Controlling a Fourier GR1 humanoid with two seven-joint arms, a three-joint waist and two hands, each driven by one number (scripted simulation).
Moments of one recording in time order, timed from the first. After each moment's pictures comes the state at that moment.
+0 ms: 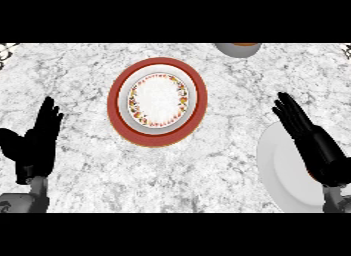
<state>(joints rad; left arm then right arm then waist) -0.08 0.32 -0.08 -1.50 0.22 0.38 0.13 -0.09 -0.49 0.25 -1.64 -0.38 -0.04 -0.04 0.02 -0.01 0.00</state>
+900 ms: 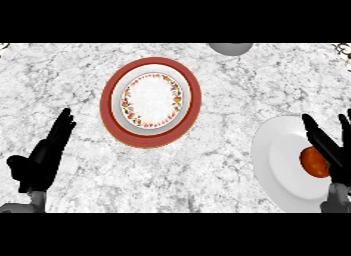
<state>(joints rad) -0.02 0.37 -0.13 -1.41 0.20 0.13 -0.10 -0.02 -0.22 -0.07 -1.60 -0.36 -0.72 -0.13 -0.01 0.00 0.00</state>
